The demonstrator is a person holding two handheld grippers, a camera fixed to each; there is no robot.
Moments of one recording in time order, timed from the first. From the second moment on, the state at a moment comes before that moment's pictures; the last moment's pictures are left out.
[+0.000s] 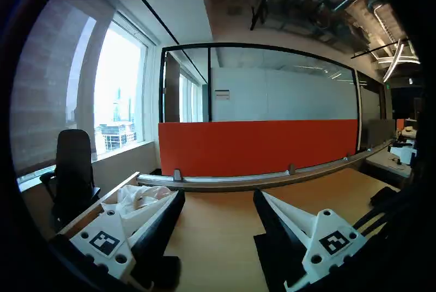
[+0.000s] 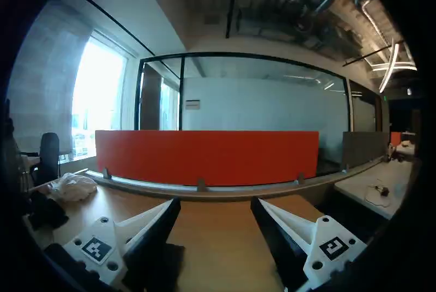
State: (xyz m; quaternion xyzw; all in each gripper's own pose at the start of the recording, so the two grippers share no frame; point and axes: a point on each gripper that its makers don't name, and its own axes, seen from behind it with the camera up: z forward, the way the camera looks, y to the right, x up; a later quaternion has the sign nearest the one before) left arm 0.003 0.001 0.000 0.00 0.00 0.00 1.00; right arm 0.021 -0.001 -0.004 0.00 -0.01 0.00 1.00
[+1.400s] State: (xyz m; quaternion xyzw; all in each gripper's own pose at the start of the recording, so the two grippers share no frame) left arm -0.013 0.068 -0.008 -0.17 -0.09 0.07 0.98; right arm 0.015 -0.099 -0.017 0.23 -0.10 -0.09 0.96
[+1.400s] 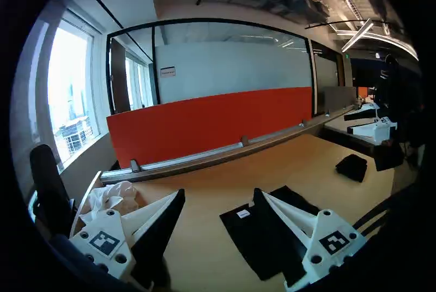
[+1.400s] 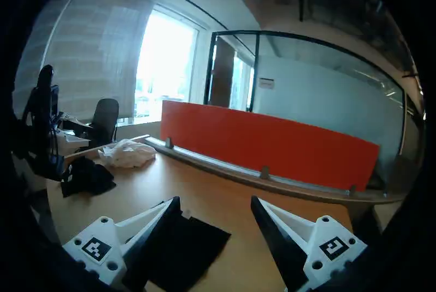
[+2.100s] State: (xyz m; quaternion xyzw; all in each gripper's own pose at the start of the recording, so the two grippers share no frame) left arm -0.085 0.088 -0.019 -0.20 -0.15 0.08 0.96; right arm -0.052 -0.114 -0.032 0.27 -0.15 -0.12 0.94
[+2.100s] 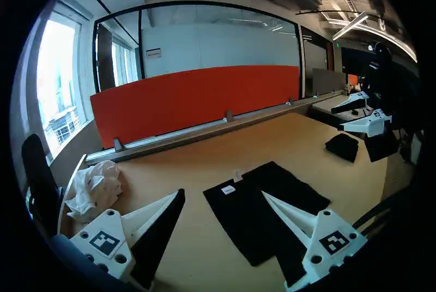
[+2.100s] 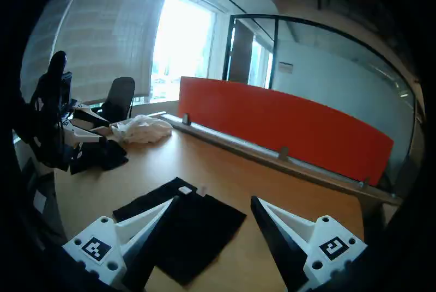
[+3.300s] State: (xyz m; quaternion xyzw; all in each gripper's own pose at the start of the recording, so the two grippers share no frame) left arm -0.241 0.117 -0.030 -0.27 -0.26 0.11 0.92; right arm -0.204 -0.121 -0.055 0.30 -0.28 -0.15 0.90
